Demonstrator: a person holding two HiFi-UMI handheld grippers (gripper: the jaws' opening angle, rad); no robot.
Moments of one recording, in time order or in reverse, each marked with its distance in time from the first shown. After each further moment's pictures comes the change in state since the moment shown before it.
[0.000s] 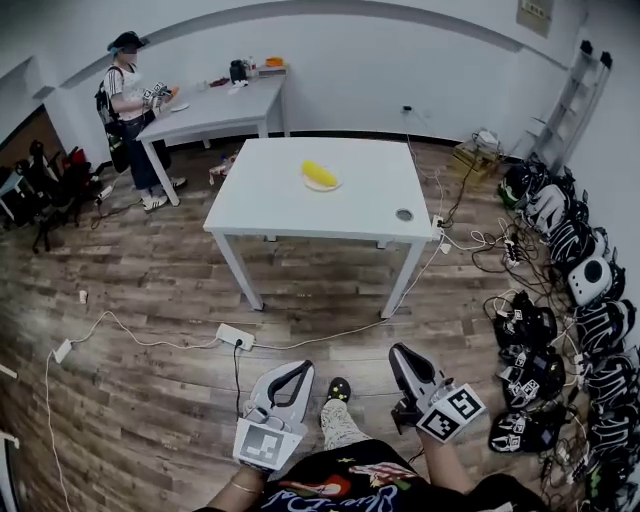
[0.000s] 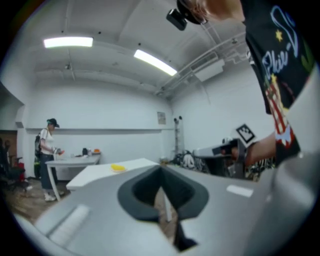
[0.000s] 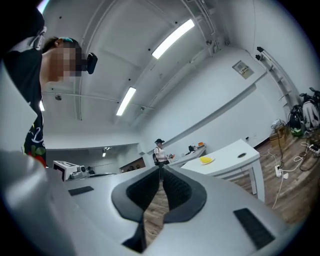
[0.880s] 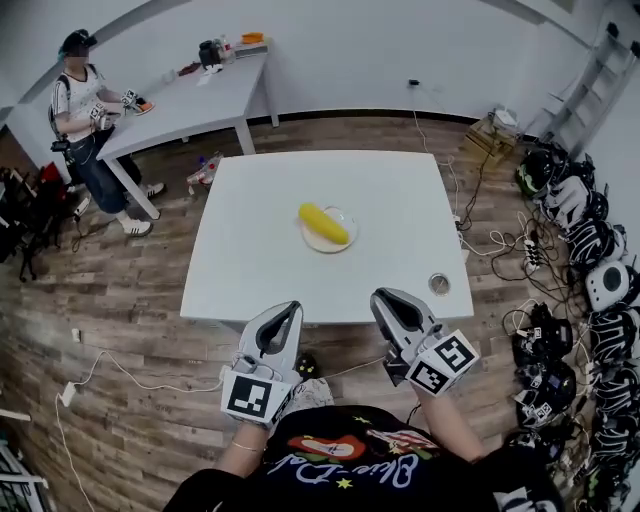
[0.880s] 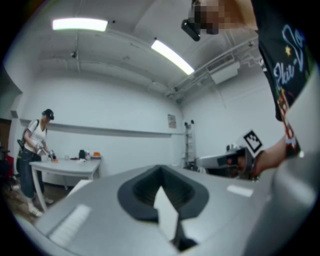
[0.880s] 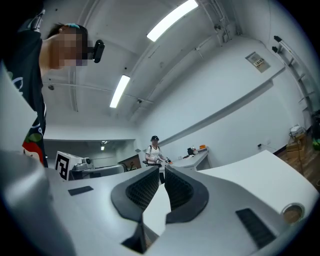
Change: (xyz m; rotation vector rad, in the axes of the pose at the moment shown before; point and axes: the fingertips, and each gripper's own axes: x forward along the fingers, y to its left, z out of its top) left arm 0.327 0.303 0.015 -0.031 -0.053 0.012; right arm 0.369 -0.218 0.070 -0.084 0.048 0.042
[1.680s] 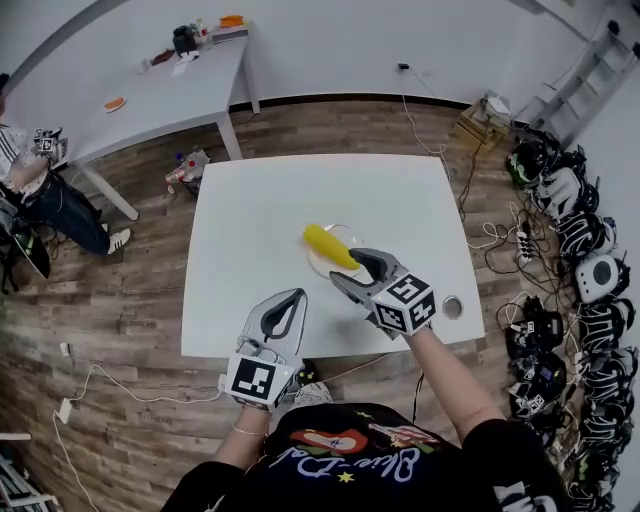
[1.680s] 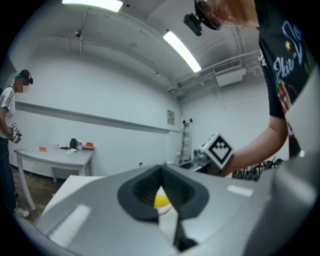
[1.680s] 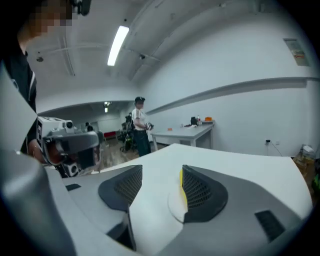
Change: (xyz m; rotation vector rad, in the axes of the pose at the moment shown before) left arm 0.097 0.094 -0.034 -0.069 0.044 -0.107; right arm 0.183 -0.100 -0.069 -0.162 0.457 0.021
